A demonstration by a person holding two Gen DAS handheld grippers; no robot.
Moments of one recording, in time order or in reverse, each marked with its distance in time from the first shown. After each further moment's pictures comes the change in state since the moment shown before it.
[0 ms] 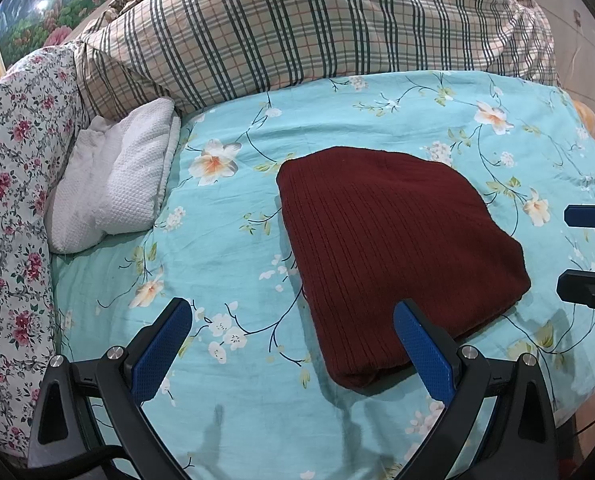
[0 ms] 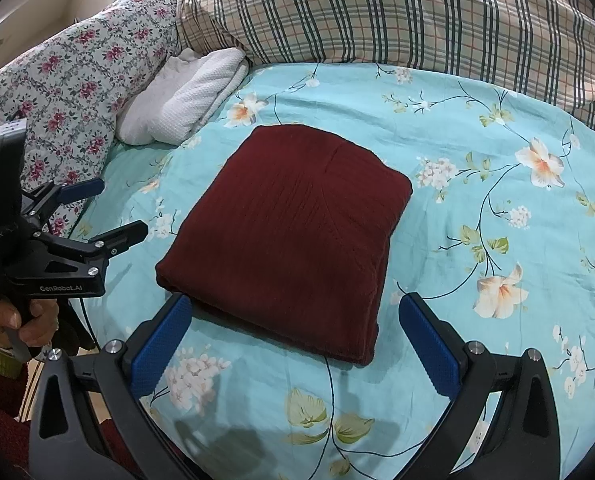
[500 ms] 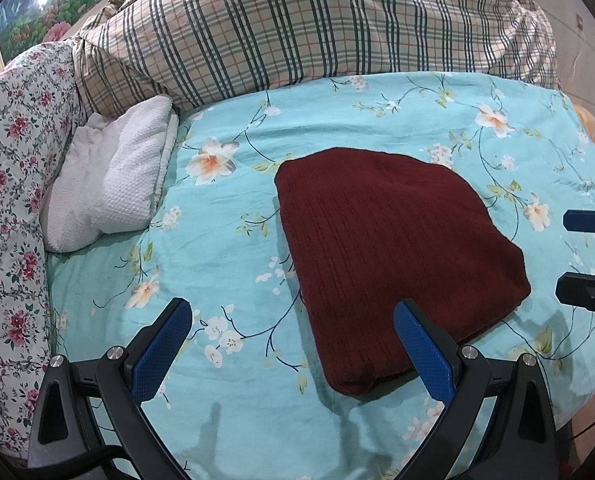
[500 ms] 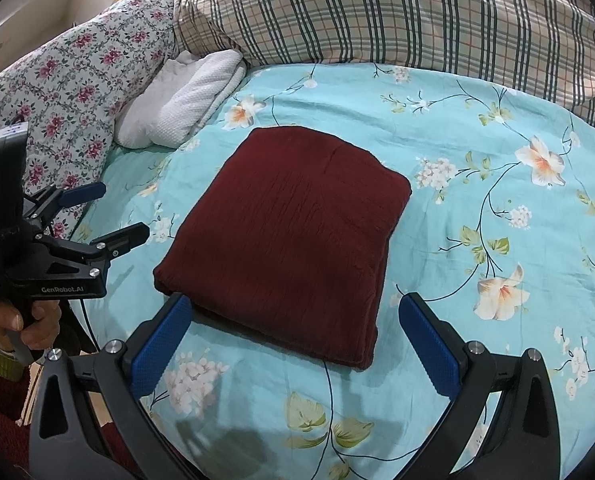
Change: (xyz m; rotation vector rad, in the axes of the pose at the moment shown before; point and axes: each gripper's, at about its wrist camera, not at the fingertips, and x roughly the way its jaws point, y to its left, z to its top) left arm 0.003 0.002 0.004 -0.016 0.003 -0.006; right arm 0.001 0.001 0.002 0.023 -0.006 -0.002
